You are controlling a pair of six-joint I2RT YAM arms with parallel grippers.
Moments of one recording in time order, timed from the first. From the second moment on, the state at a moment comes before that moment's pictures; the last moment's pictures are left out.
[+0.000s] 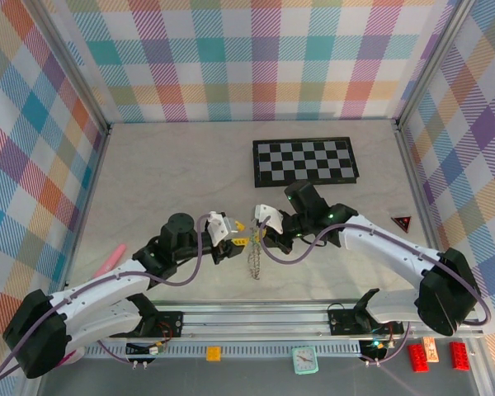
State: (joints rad) left arm -0.76 0.95 0.45 0.20 0.41 0.18; right arm 0.76 1.28 0.91 -0.48 -0.58 -0.51
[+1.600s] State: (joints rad) left arm -0.76 1.08 0.26 0.63 0.52 0.05; right arm 0.71 1.27 0.79 -0.27 -0.73 -0.45
